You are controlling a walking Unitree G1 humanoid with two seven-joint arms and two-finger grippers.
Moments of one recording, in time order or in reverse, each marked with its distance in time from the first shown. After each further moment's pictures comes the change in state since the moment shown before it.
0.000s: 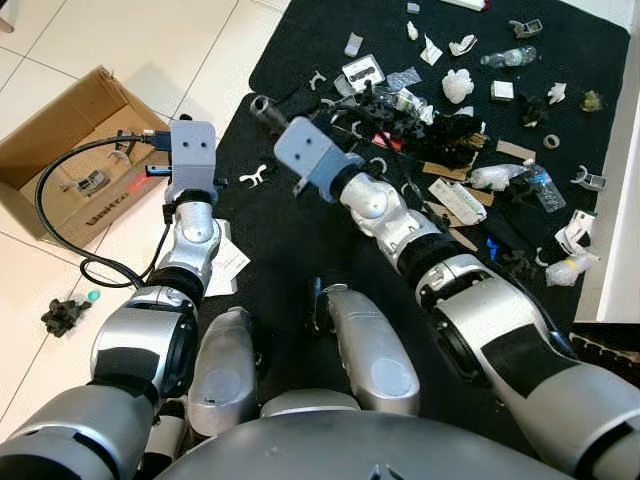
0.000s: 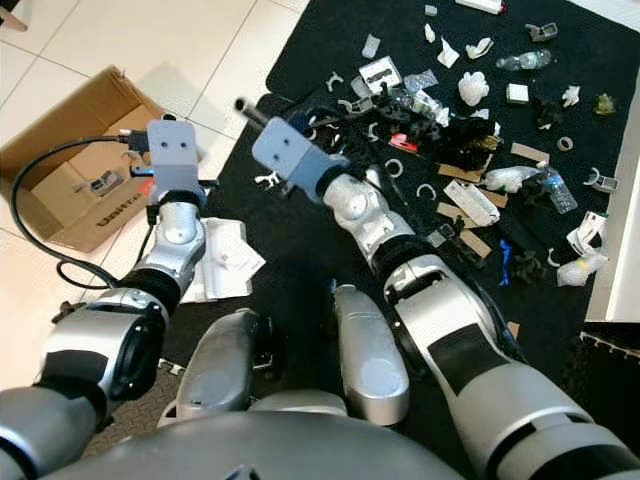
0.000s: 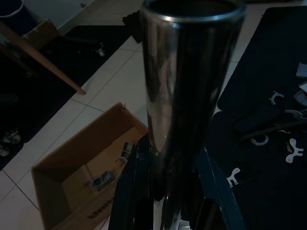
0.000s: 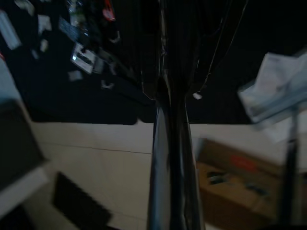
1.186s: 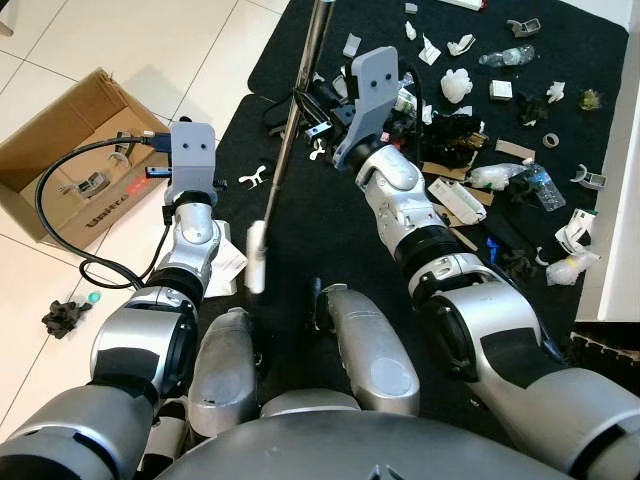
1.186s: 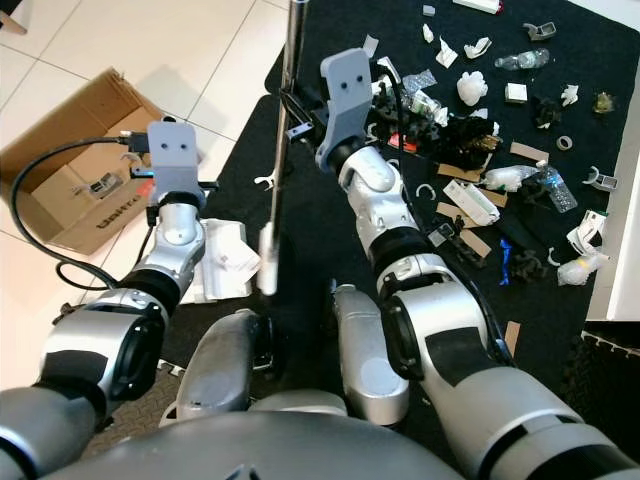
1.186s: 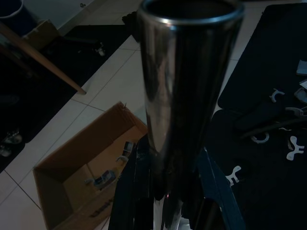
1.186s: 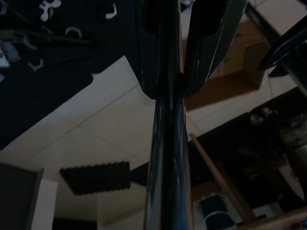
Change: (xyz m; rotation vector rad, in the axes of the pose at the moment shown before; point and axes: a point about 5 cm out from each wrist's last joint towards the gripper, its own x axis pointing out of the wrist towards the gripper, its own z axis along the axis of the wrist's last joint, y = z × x) left arm -0.001 0.000 -0.002 0.007 0.008 -0.005; right arm -0.012 -0.058 0.016 0.697 -0.326 -0.229
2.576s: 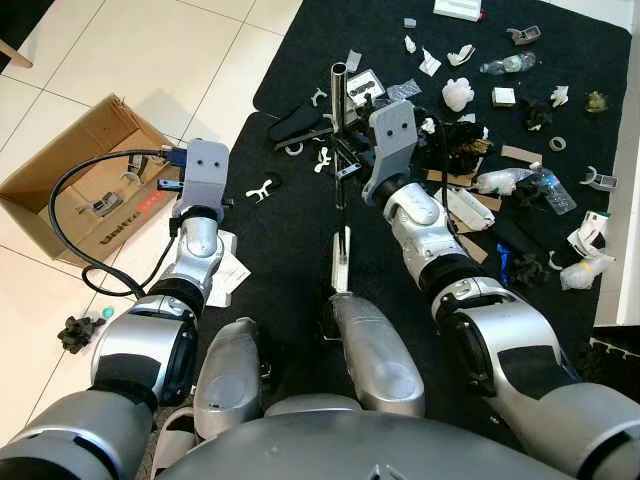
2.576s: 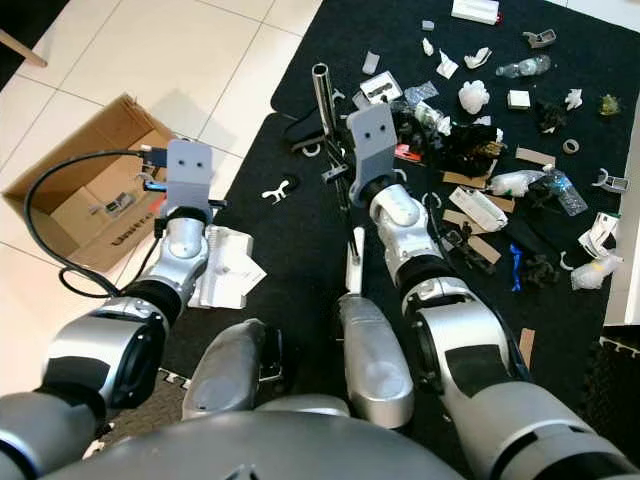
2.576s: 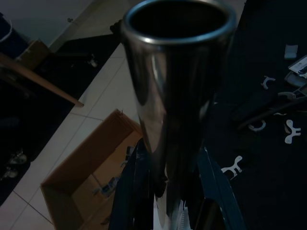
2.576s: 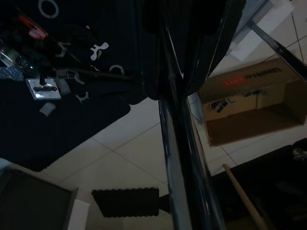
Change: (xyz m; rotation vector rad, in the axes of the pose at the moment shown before) left arm -0.011 -0.007 -0.012 0.070 0.000 -0.069; right arm -0.040 -0.021 -0.043 -0.131 0.176 -0.071
